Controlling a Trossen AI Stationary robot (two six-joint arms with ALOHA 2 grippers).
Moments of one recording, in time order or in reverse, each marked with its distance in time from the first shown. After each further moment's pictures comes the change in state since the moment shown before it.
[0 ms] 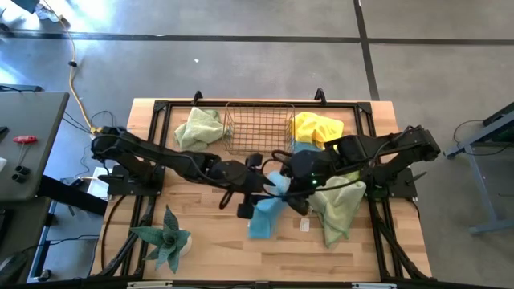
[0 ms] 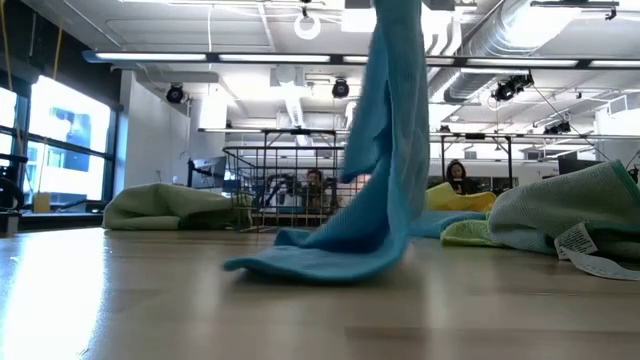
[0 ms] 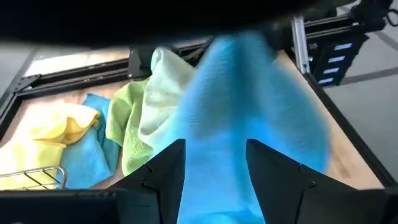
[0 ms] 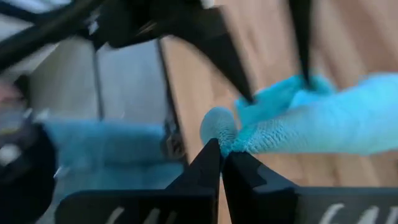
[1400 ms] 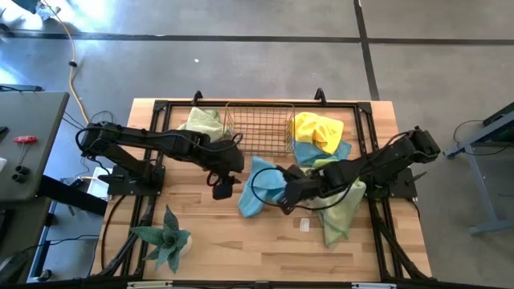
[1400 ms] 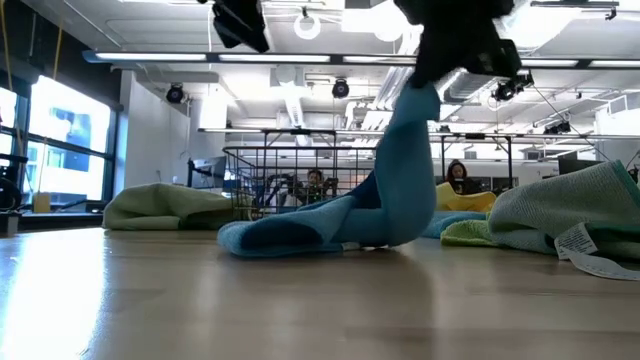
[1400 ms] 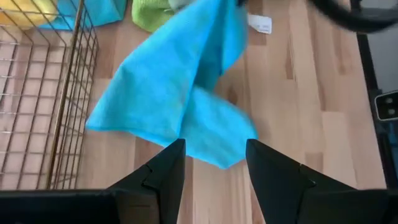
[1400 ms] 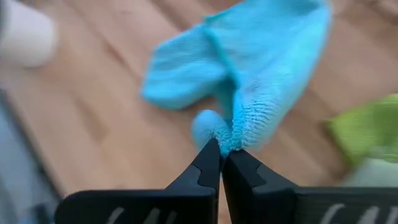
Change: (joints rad) left arm 0.146 -0.149 0.000 -0.611 0.169 -0.191; right arm 0.054 0.006 -0.454 0.273 0.412 0.361
